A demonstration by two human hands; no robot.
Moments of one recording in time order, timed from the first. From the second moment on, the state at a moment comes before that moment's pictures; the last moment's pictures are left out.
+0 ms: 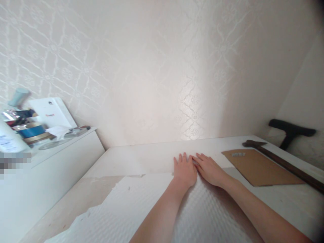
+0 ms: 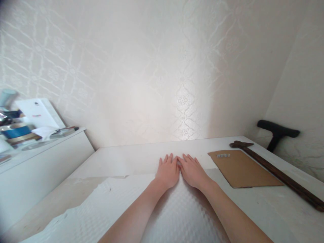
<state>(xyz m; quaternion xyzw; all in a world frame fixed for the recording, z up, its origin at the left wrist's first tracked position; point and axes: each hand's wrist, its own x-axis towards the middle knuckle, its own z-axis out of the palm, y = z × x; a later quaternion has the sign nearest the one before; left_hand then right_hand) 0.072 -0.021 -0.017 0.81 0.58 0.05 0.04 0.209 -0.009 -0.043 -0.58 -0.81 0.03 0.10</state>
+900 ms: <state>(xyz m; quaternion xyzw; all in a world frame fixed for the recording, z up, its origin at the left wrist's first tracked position) 0.072 -0.021 -0.018 0.81 0.58 0.05 0.03 0.209 -0.010 -0.044 -0.58 -0.81 0.02 0.11</state>
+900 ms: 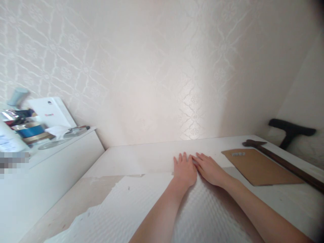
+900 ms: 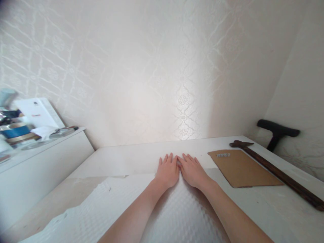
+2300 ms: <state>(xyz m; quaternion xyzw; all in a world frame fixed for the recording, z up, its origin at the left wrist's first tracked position) 0.073 -0.021 -0.018 0.81 0.58 0.06 0.05 0.210 -0.009 -0.044 -0.58 -0.81 0.02 0.10</state>
